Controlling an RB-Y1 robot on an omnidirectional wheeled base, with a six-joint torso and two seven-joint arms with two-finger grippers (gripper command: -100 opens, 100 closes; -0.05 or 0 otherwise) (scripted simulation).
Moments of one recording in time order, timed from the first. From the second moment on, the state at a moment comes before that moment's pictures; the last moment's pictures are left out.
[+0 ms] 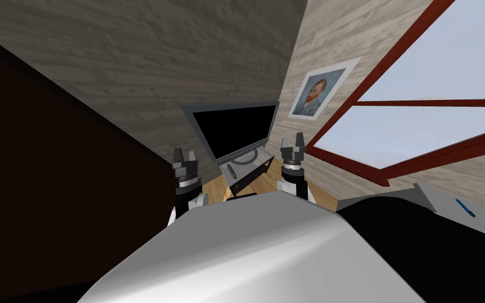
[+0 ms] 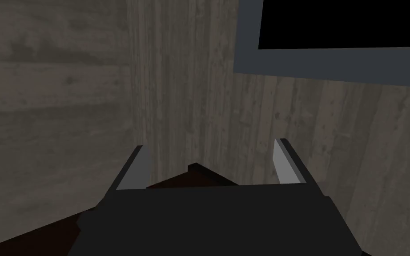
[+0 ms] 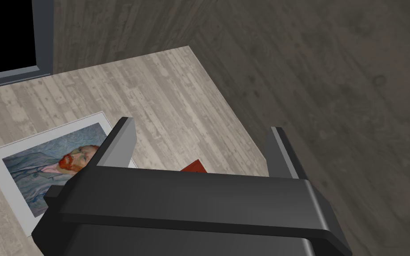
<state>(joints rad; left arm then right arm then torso) 0.50 -0.02 -0.07 -2.27 -0.08 -0.54 -0.05 0.53 -0.02 -0.05 -2.36 -0.04 -0.56 -0.01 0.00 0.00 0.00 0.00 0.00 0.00</state>
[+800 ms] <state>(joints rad) 0.48 0.15 -0.02 -2.19 -0.02 -0.41 -0.08 0.53 -0.02 -0.05 -2.36 -0.04 -0.56 -0.01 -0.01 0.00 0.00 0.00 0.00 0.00</state>
